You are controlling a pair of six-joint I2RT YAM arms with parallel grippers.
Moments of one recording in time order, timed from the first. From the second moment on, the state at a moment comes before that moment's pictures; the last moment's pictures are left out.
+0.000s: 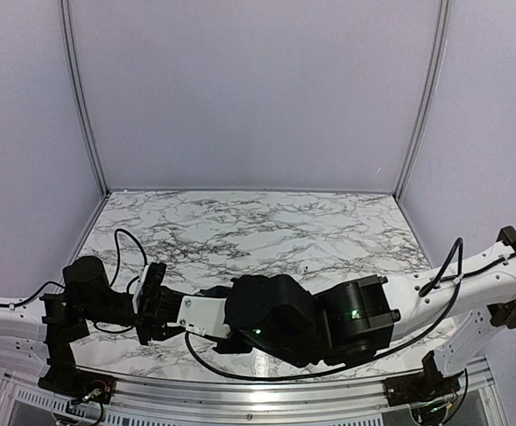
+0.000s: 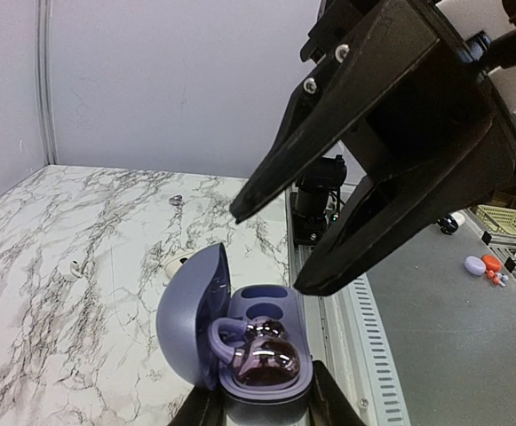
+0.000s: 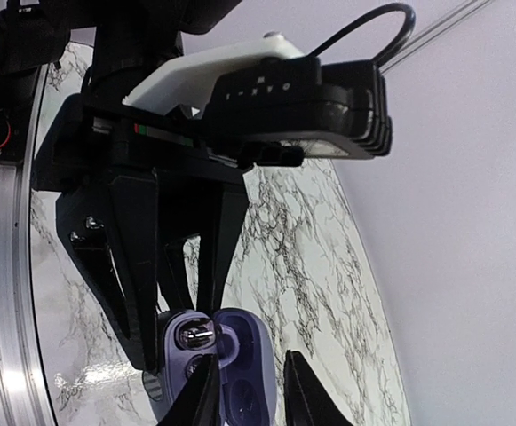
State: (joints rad) left arm -1.00 0.89 0.29 0.50 0.55 -0.06; right arm 1.60 1.62 1.36 -0.26 0.66 -0.41
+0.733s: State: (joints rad) left arm -1.00 0.89 0.29 0.50 0.57 -0.04; right arm 1.52 1.56 1.34 -0.24 0.38 -0.28
